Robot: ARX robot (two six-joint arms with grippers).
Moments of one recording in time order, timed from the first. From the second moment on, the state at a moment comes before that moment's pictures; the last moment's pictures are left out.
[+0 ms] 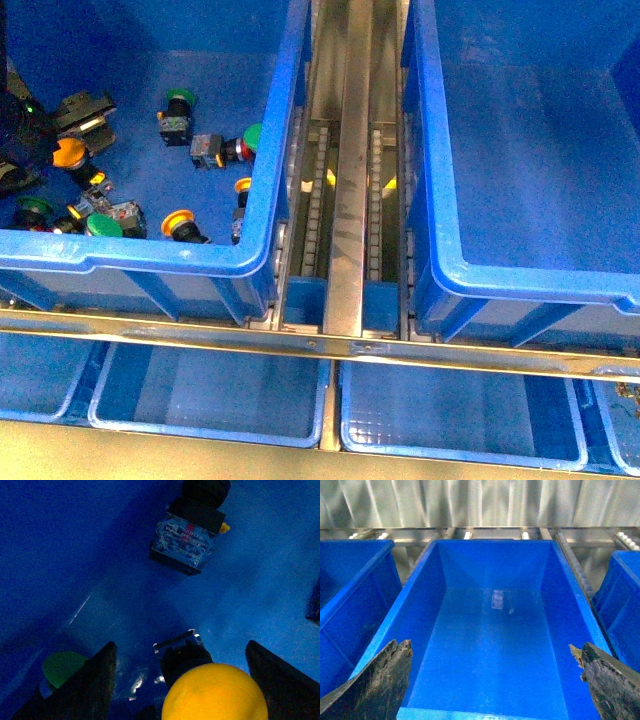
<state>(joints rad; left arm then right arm) 0.02 2.36 1.39 0.18 -0.10 -0.49 0.00 0.00 0.02 0.00 0.00 0.00</state>
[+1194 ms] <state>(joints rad) -0.06 1.66 0.89 0.15 0.44 -0.72 0.00 0.00 0.02 0.00 0.00 0.00</state>
